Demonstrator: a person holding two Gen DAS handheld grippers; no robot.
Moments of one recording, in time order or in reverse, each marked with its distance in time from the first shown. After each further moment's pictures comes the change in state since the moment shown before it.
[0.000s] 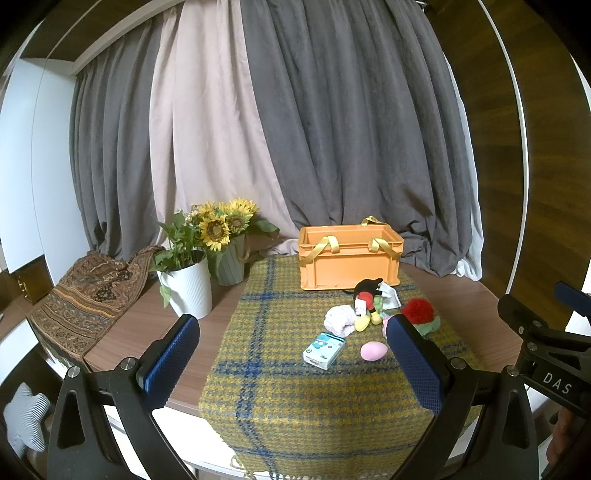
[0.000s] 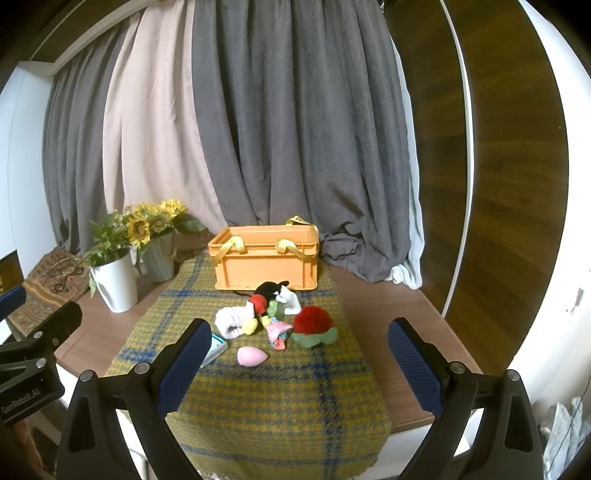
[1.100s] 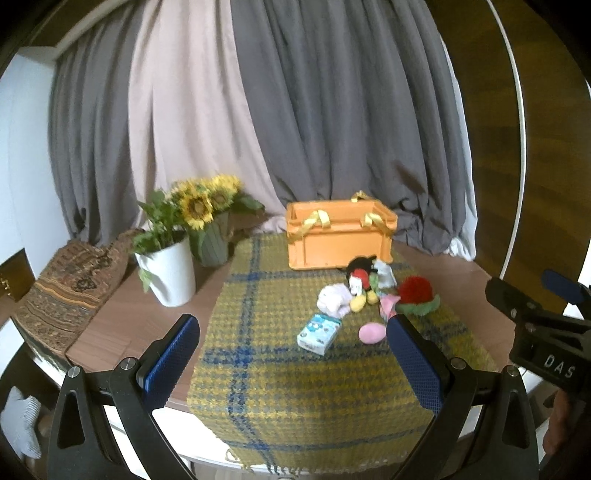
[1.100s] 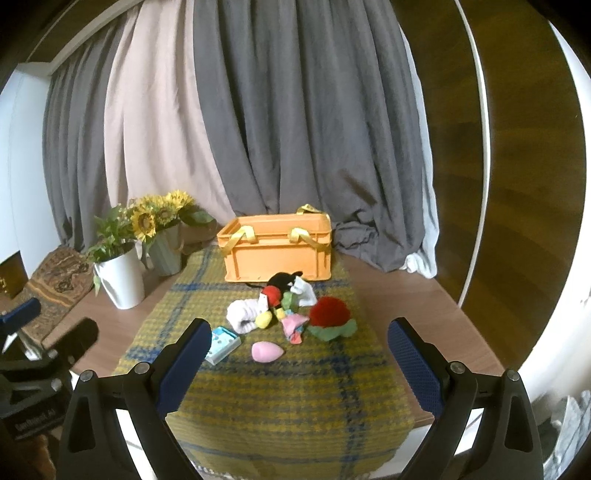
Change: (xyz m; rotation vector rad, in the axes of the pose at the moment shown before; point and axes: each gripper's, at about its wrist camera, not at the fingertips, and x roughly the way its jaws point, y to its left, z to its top) left arm 0.038 0.016 -0.016 0.010 0.092 -0.086; right arm 0.025 0.021 -0.006 0.020 0.040 0.031
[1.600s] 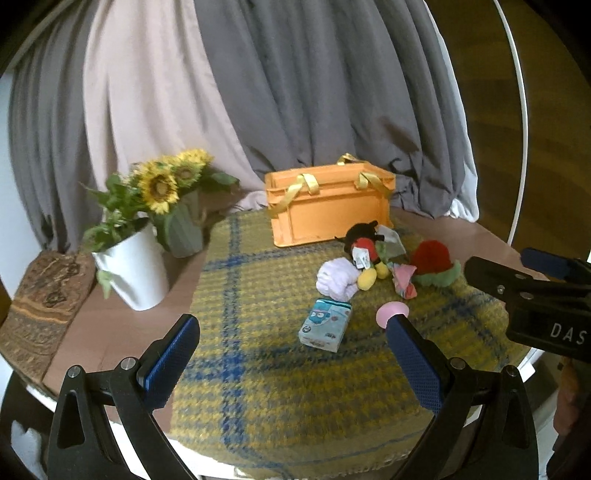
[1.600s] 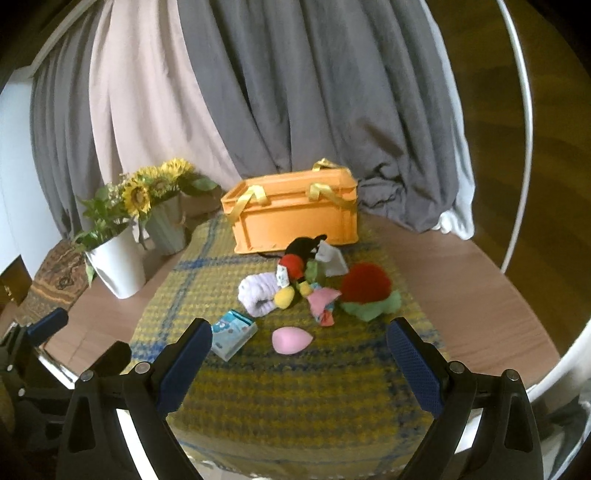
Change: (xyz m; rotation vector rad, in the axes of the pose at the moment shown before) left arm 0.098 0.012 -0.018 0.105 0.071 -0.085; right arm 0.094 0.020 -0.016 0.064 0.142 0.063
